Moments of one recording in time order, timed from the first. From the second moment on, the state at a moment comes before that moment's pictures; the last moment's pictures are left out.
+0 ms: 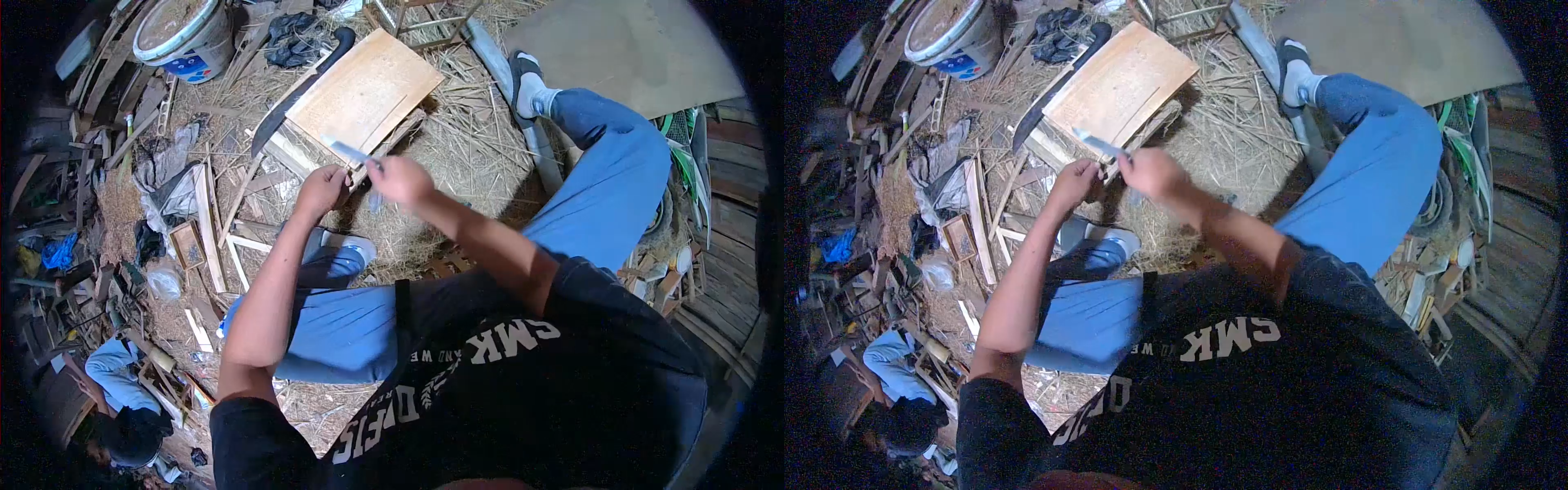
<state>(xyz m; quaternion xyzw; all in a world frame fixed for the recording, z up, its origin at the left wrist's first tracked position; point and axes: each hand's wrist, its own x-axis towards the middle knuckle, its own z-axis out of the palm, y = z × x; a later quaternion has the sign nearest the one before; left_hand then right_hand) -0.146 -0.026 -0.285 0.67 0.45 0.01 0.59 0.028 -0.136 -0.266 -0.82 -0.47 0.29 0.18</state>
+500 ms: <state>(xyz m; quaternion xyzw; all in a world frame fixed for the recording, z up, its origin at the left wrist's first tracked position) -0.145 -0.034 -0.281 0.74 0.42 0.07 0.52 0.108 -0.118 -0.263 -0.85 -0.38 0.31 0.18</state>
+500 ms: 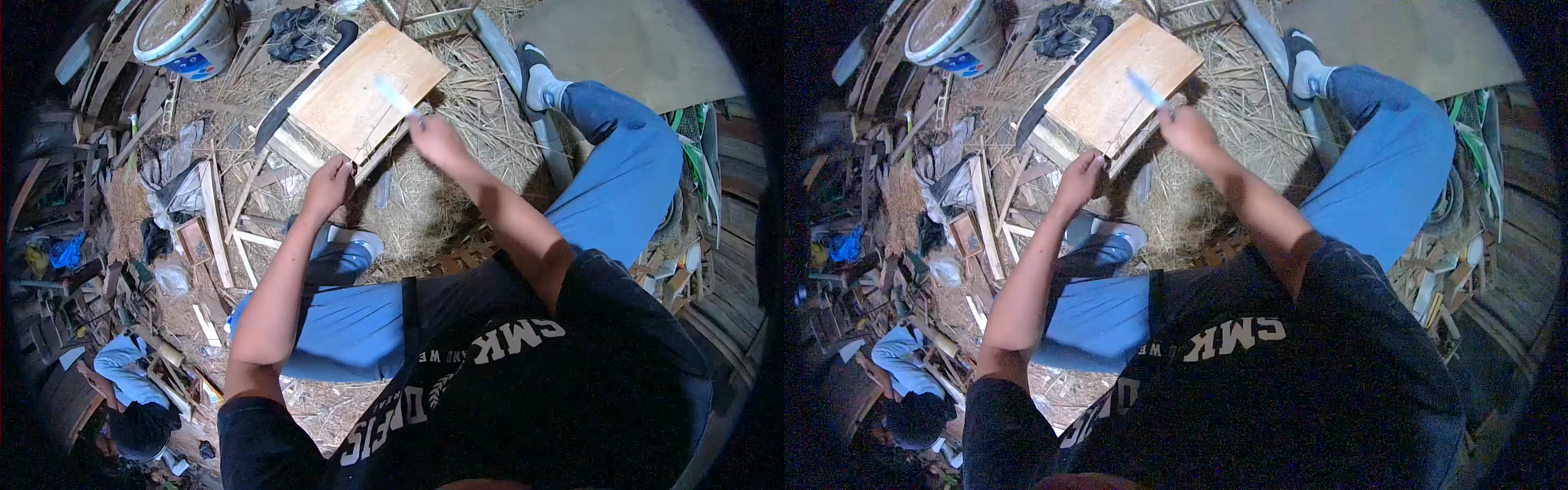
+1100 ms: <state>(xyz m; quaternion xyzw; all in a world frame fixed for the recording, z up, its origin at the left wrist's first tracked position) -0.139 -0.041 -0.259 0.76 0.44 0.05 0.47 0.052 -0.137 -0.287 -0.83 -0.43 0.32 0.18</state>
